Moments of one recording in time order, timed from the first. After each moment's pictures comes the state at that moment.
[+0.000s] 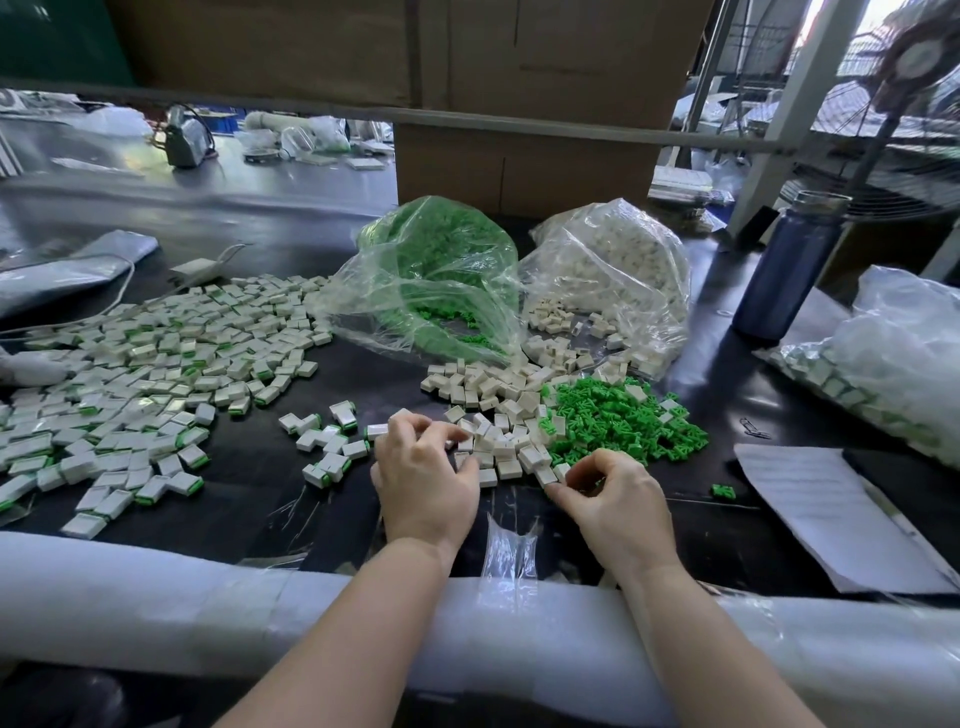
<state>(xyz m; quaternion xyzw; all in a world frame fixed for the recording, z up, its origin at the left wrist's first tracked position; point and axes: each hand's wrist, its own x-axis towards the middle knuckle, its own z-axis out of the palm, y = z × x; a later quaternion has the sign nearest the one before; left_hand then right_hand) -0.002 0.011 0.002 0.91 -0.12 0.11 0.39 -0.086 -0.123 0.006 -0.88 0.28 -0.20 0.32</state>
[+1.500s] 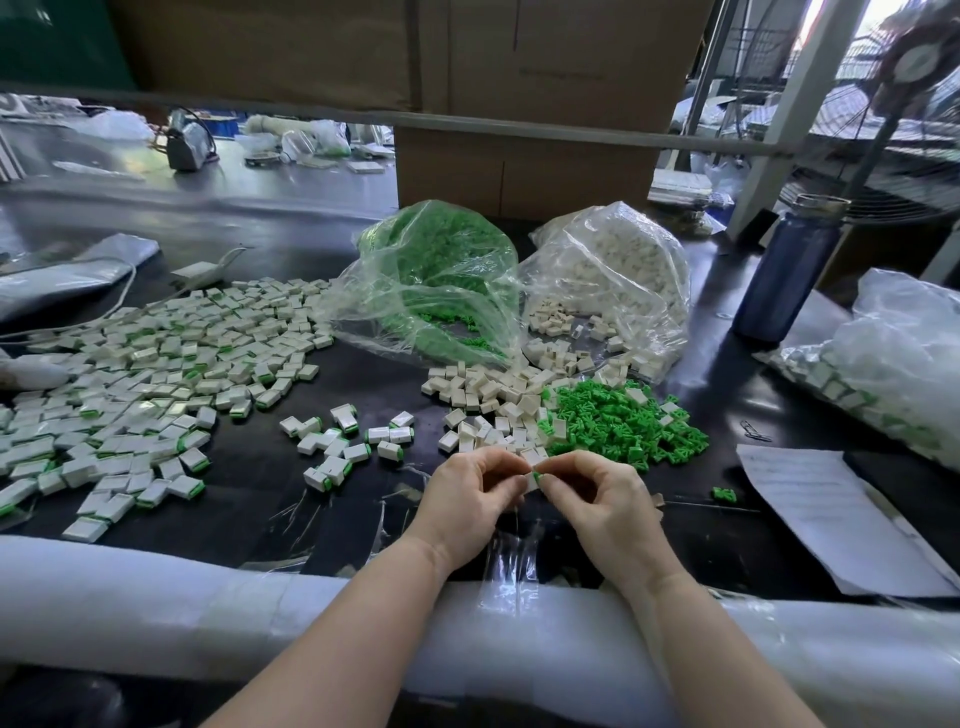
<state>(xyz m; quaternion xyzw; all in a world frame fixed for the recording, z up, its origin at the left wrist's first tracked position) -0.006 0.007 0.002 0.75 -0.29 -0.15 0.57 -0.088 -0.118 0.008 -0.84 0.13 -0.23 0.48</state>
